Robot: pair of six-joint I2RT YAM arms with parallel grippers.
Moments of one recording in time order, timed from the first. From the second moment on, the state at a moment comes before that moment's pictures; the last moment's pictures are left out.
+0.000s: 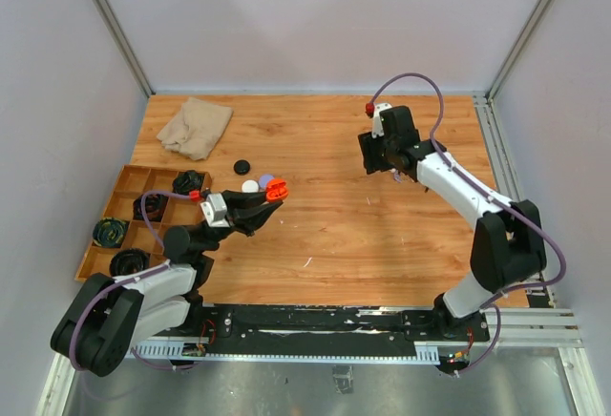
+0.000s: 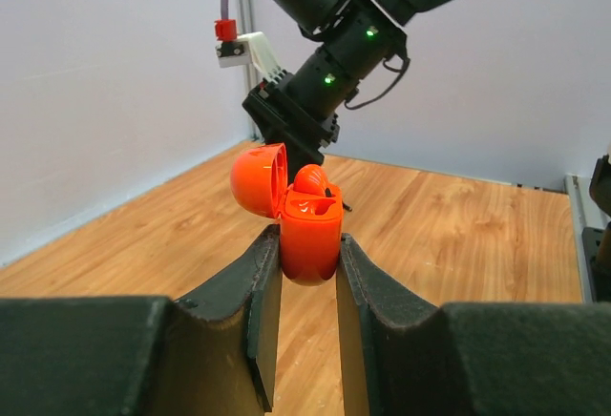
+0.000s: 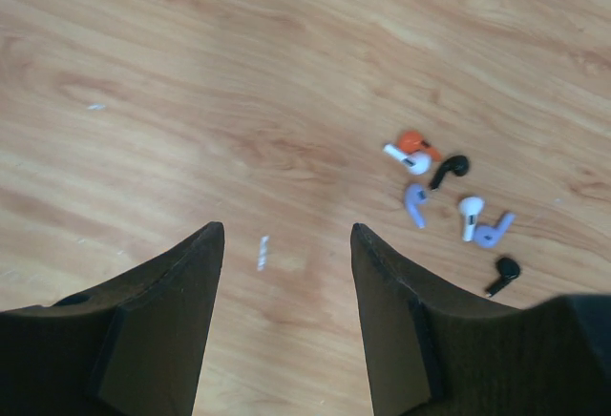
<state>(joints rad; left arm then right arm) -0.40 1.06 0.10 1.49 0.62 -0.27 0.42 1.55 1.19 -0.40 0.04 0.03</state>
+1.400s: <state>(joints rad) -0.40 1.07 0.08 1.46 0.62 -0.21 0.15 2.12 1.60 -0.60 -0.14 -0.35</state>
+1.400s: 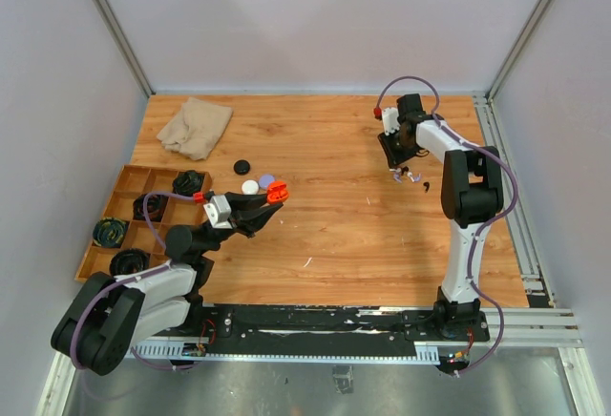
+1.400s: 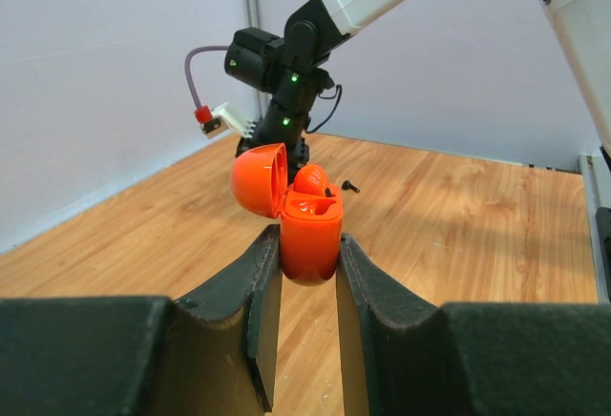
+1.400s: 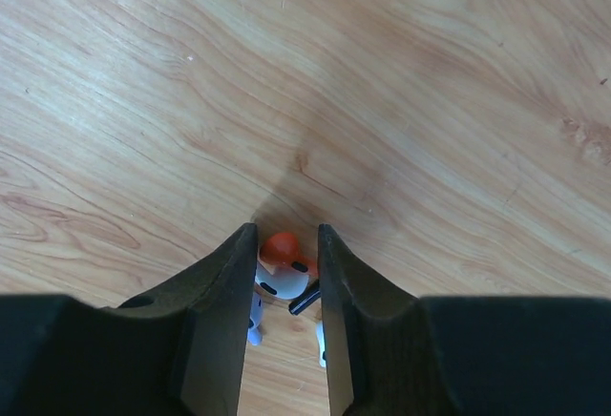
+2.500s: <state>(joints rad) -0.40 1.07 0.08 1.46 0.62 -0.21 0.15 2.12 1.61 -0.69 -0.14 -0.27</state>
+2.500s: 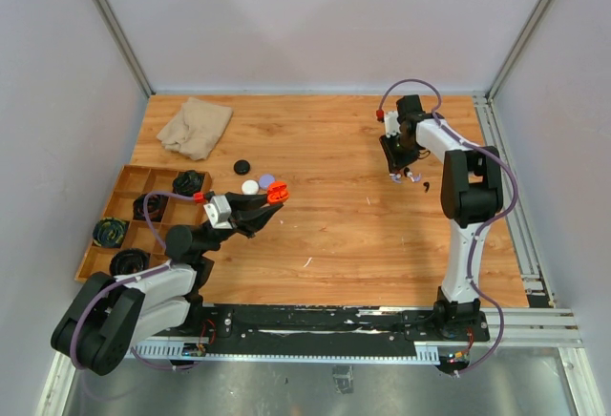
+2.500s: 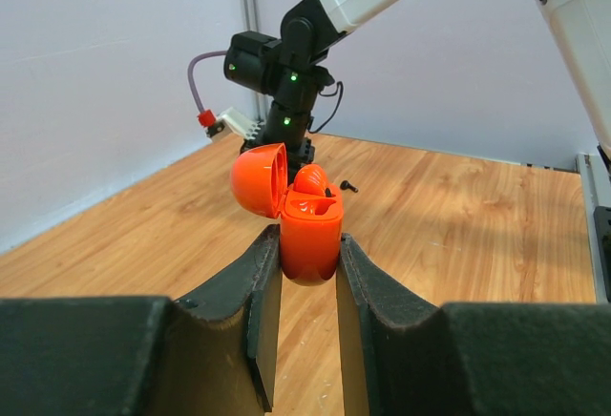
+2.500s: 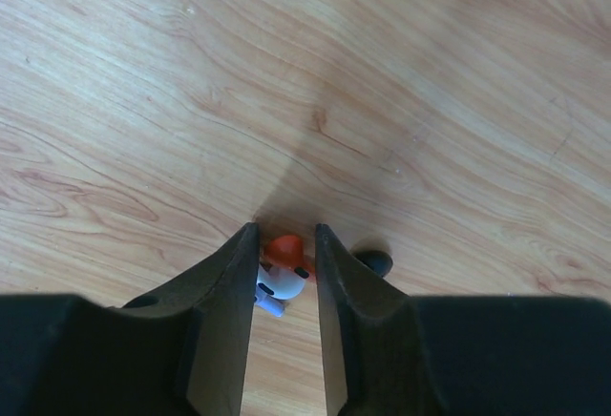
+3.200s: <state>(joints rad) -0.42 1.07 0.08 1.46 0.62 -0.21 0.15 2.07 1.53 -0.69 -0.07 -0.24</state>
